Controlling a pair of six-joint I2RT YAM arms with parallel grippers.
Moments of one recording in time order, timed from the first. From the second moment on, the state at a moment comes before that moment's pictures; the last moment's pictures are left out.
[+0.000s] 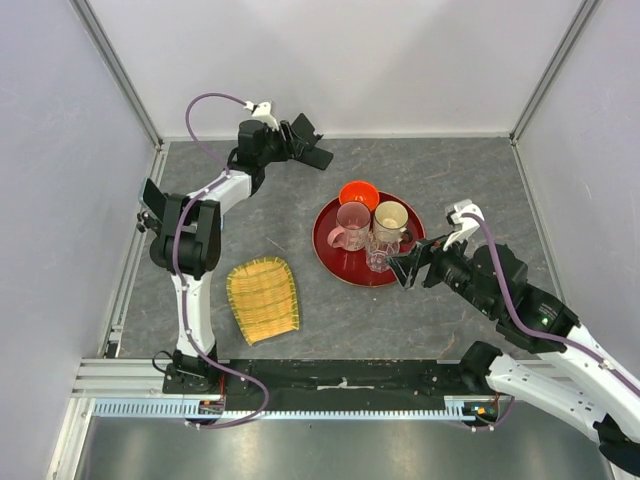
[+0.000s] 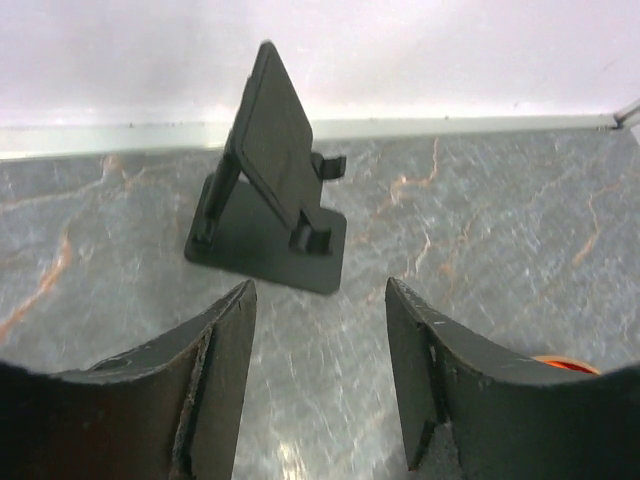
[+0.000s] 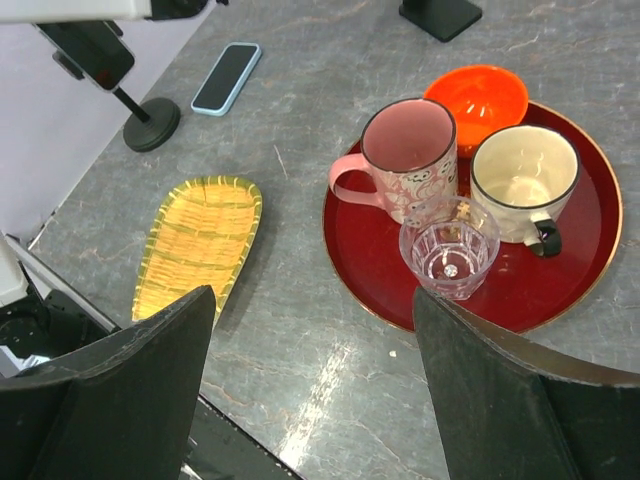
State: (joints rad) left arm -0.24 2.13 1.57 0.29 0.21 -0.34; right arm 0.83 0.64 0.89 -0.51 0.19 0.40
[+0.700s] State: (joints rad) left arm -0.24 2.38 1.81 0.43 0.12 -0.45; right arm 0.83 0.59 0.89 -0.51 0.25 0.39
